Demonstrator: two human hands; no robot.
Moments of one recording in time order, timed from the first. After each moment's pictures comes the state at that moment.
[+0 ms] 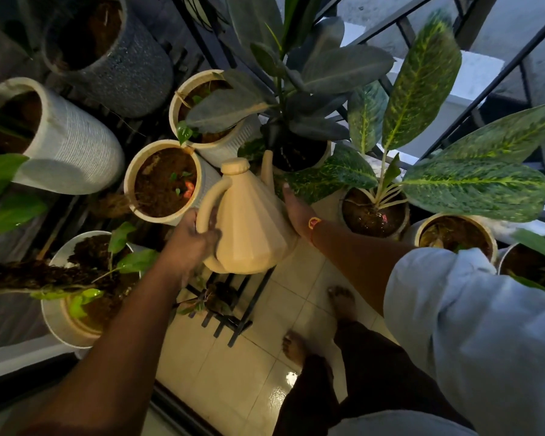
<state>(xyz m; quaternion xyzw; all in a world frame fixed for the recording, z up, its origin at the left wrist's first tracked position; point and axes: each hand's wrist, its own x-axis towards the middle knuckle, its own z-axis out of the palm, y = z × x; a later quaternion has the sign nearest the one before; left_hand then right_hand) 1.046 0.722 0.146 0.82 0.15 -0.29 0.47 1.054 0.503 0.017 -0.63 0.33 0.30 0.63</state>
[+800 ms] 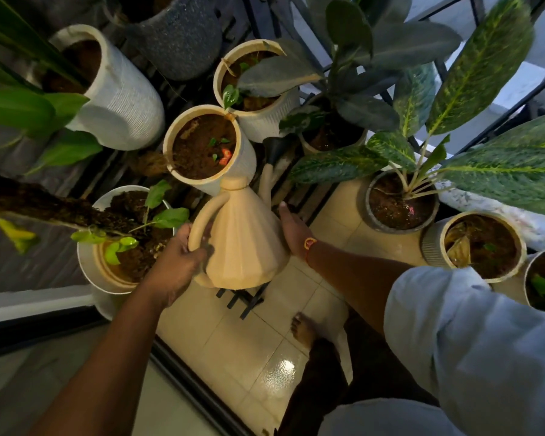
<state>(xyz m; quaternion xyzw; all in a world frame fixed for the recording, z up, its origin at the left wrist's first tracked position) 0.958 0.843 0.158 0.82 0.16 -0.27 0.48 0.979 0.620 0.017 -0.65 0.30 0.32 0.62</state>
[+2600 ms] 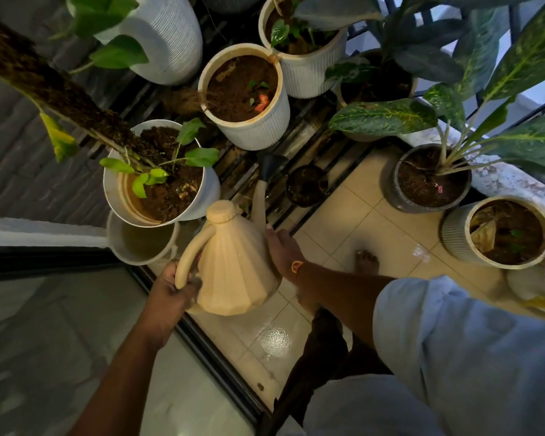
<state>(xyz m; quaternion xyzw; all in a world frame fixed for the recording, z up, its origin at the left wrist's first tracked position) 0.776 0.956 0.133 0.80 0.27 -0.20 0.49 0.844 0.736 0.010 -0.66 0.23 0.37 0.61</state>
